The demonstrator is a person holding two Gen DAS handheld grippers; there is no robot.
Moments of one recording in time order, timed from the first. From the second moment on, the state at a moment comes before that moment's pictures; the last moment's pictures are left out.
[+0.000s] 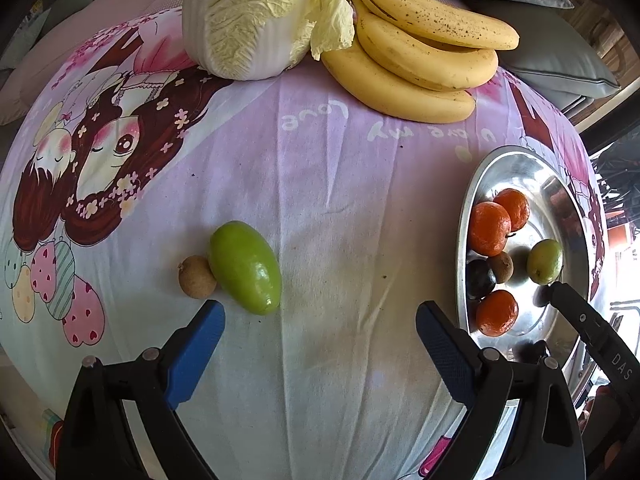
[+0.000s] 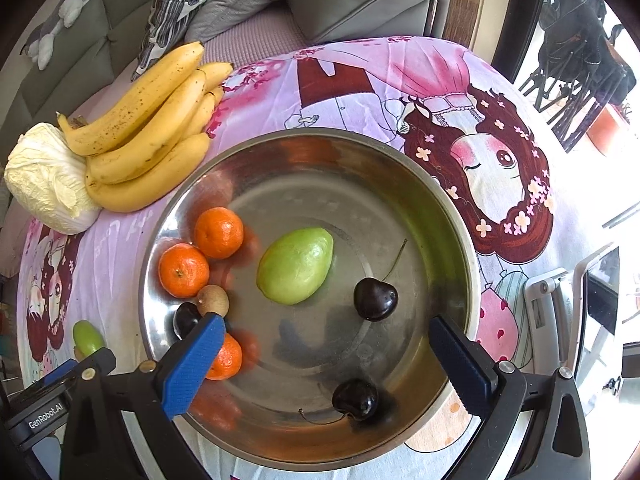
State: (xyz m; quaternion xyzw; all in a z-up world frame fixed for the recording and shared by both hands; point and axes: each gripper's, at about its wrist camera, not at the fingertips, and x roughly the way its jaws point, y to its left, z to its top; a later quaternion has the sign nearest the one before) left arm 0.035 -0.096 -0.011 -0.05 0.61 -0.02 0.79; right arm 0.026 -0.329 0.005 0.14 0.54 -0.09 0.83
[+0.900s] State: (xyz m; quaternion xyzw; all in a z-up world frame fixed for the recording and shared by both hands) left arm 0.037 -0.012 0.005 -0.04 0.58 0.02 0.82; right arm 0.037 -0.287 0.006 0.11 0.53 -0.02 0.84
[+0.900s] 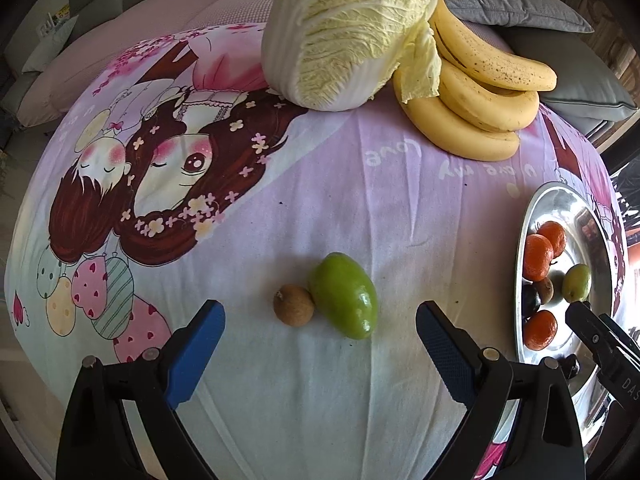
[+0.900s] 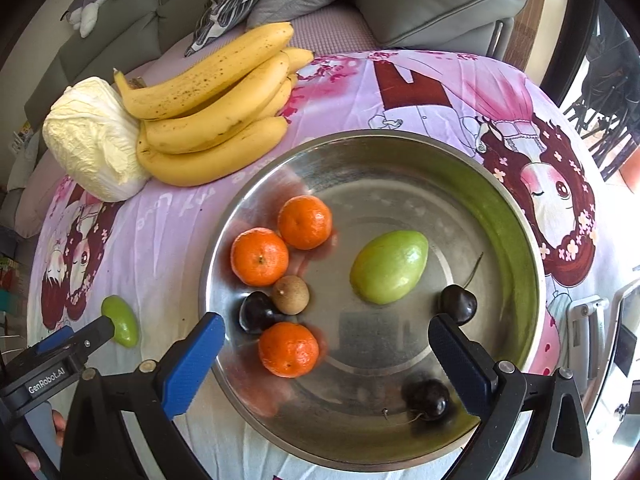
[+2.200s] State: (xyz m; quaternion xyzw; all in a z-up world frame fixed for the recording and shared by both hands) left arm 0.034 0.131 -0.018 -0.14 0.58 0.08 0.80; right arm 0.051 -0.131 0.000 0.03 0.53 0.14 0.84
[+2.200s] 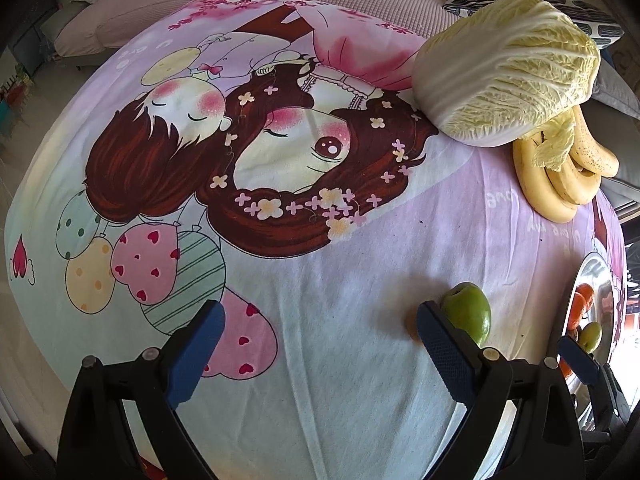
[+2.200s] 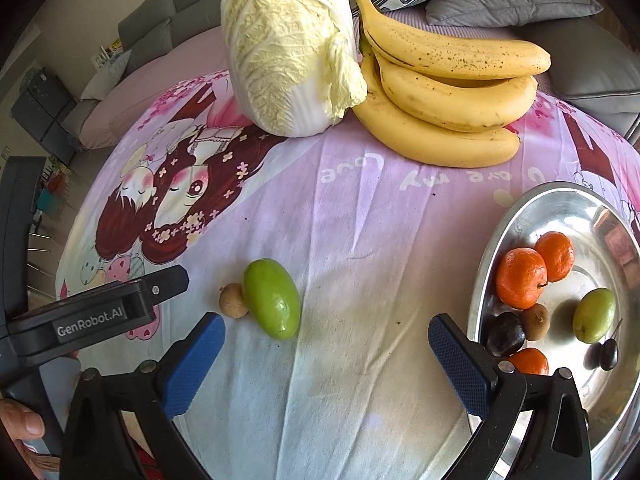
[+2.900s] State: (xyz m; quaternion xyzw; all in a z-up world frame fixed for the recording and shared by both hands) left arm 0.033 0.121 -0.052 -0.15 0.60 0.06 0.78; right arm 0.069 -0.124 -0.037 0.01 0.56 0.13 0.82
